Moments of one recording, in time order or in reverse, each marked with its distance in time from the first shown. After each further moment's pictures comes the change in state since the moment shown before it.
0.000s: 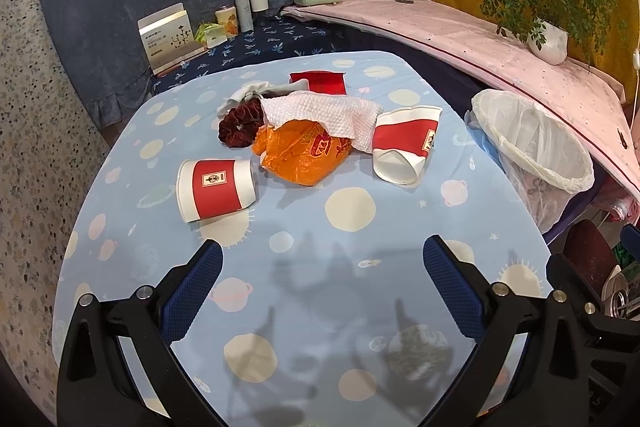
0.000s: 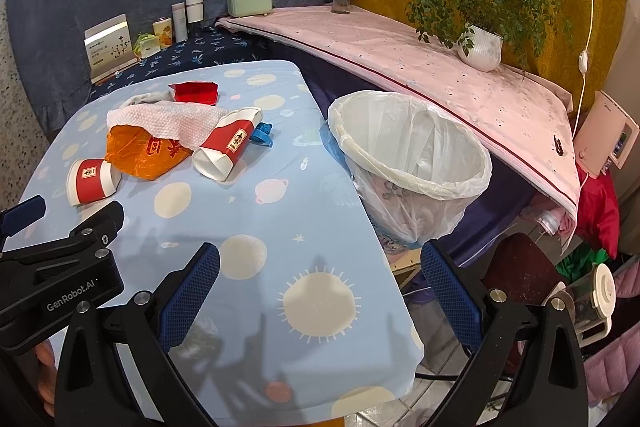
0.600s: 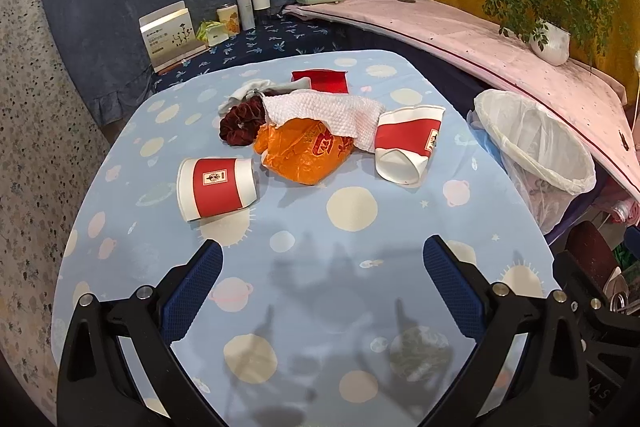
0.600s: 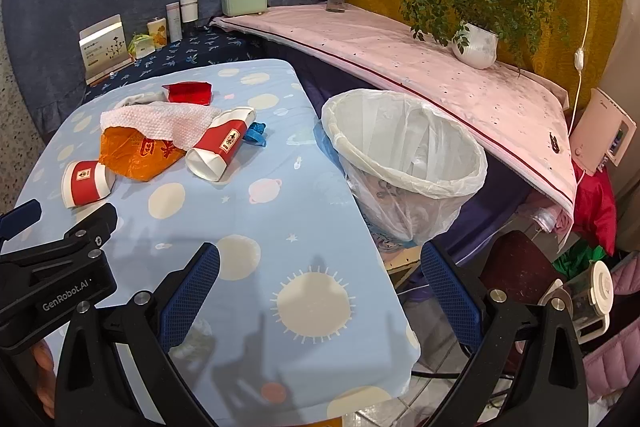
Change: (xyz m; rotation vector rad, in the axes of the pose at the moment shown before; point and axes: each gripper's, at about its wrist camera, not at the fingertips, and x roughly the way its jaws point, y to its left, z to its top) left arm 0.002 0.001 -0.001 0.001 0.002 0.002; right arm 0.002 -0.002 0.000 0.006 0.004 -0.017
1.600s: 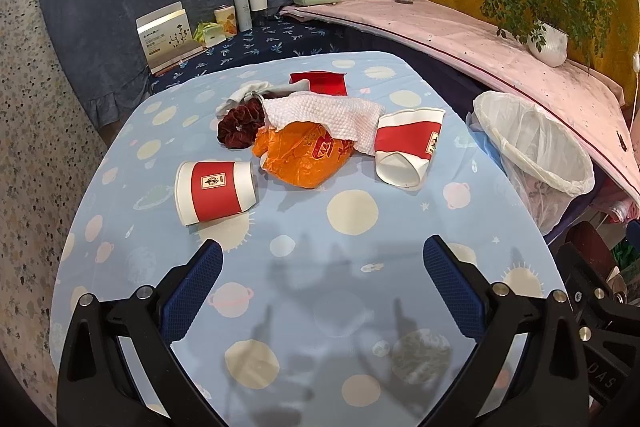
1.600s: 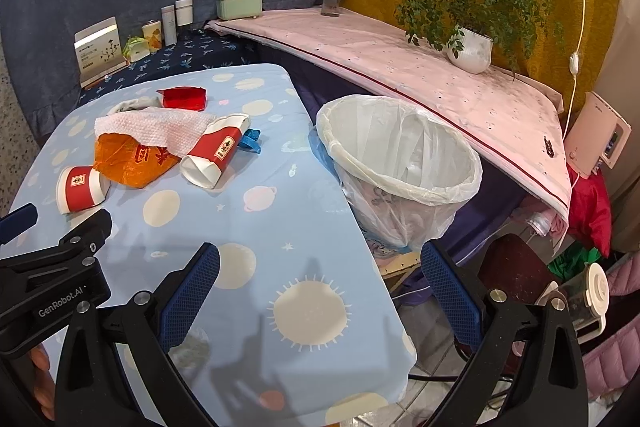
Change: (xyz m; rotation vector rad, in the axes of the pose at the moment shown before) left arm 0.001 0.002 0.004 0.003 -0.006 -0.005; right arm 0.000 0.000 0.005 0.002 -0.013 -0.027
